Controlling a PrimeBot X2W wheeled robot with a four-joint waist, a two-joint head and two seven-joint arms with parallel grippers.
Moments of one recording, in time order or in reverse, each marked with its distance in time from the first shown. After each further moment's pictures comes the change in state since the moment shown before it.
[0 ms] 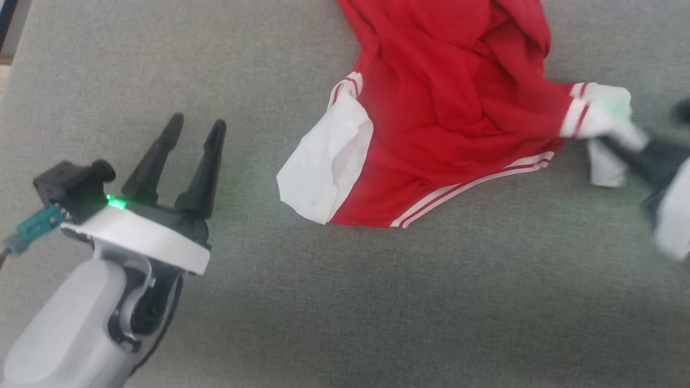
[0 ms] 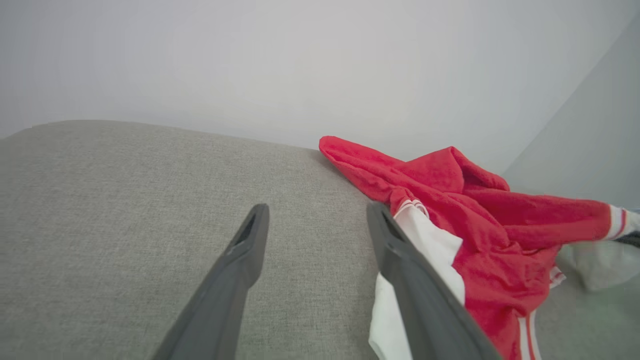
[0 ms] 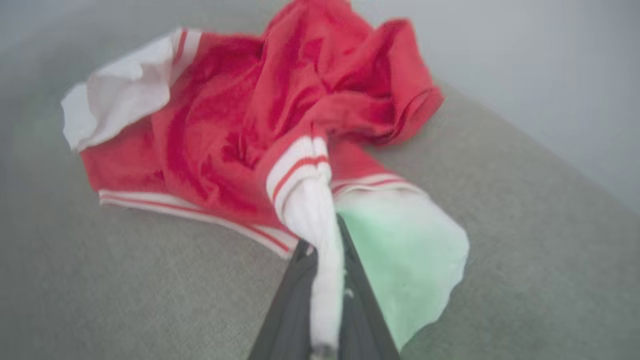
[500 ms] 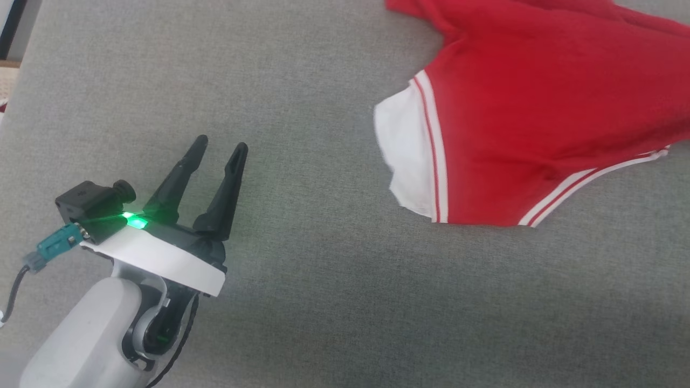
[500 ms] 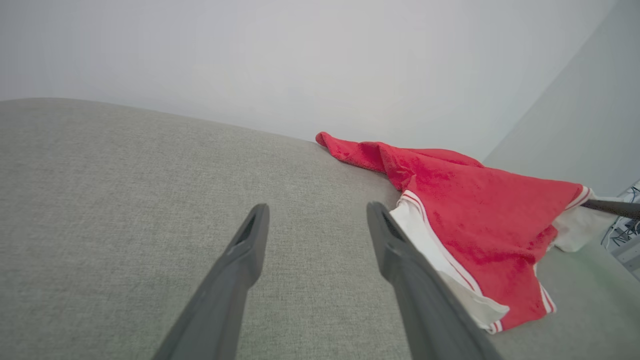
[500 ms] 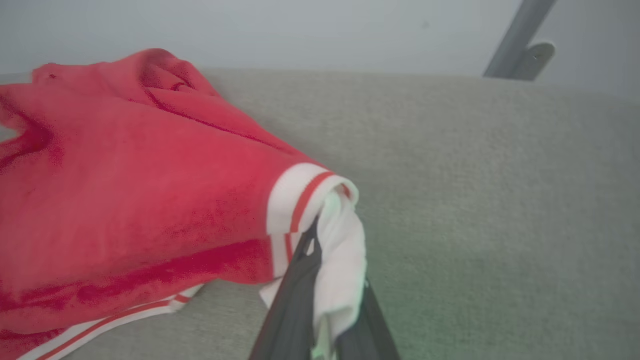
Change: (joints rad) left arm 0.061 -0.025 -0.005 -0.041 0.000 -0.029 0.006; right arm 0.072 0.104 -0.512 0.423 0.008 0.000 0.109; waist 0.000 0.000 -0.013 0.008
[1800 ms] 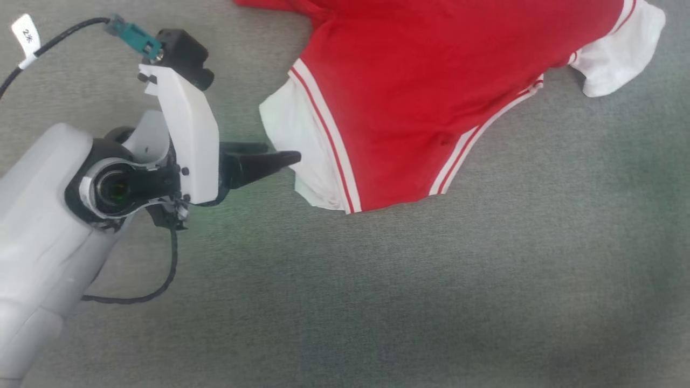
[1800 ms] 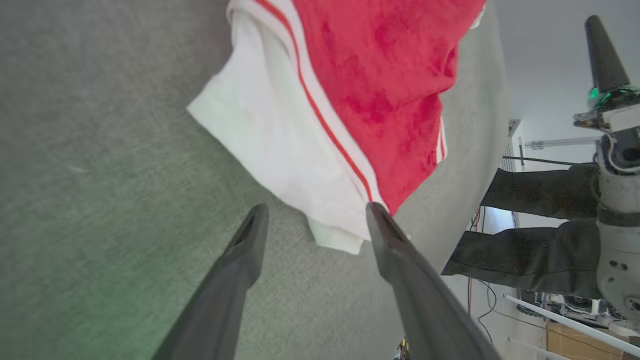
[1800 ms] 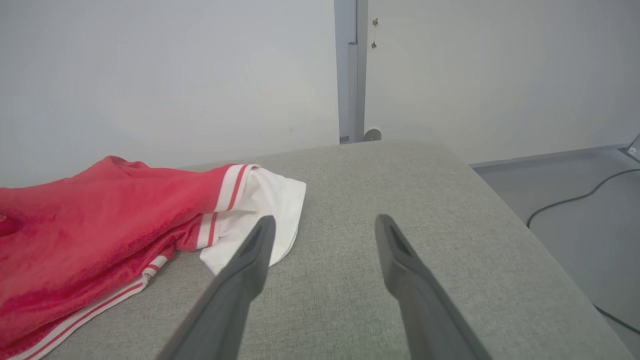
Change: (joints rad) left arm -0.526 0.107 -0.235 0.135 -0.508 -0.005 1.059; right arm 0.186 0.366 -0.233 -0.209 -0.250 0.000 -0.401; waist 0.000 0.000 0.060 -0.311
